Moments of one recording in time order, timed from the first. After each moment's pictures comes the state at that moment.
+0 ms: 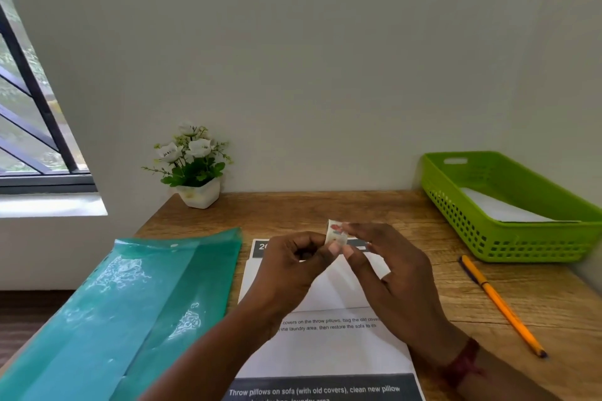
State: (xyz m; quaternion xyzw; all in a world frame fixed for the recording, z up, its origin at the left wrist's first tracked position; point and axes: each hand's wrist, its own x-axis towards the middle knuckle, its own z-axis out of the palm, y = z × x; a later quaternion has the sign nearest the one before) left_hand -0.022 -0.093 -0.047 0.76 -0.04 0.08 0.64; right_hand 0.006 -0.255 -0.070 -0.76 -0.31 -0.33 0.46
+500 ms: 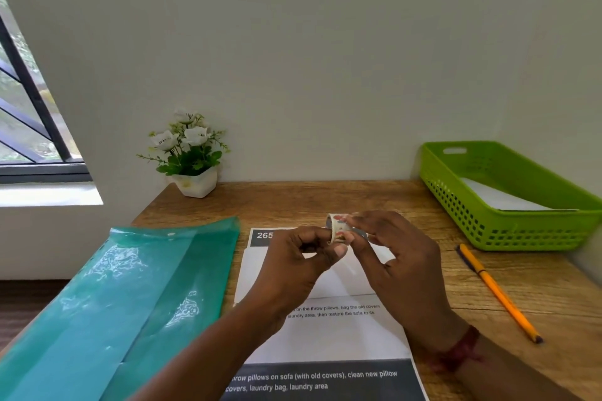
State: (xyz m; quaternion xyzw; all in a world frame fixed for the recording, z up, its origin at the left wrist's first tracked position) left_hand -0.026 -0.103 -0.052 0.77 -0.03 0.09 0.64; right_hand 0.011 -0.259 -0.073 -0.76 -0.30 -0.40 0.42
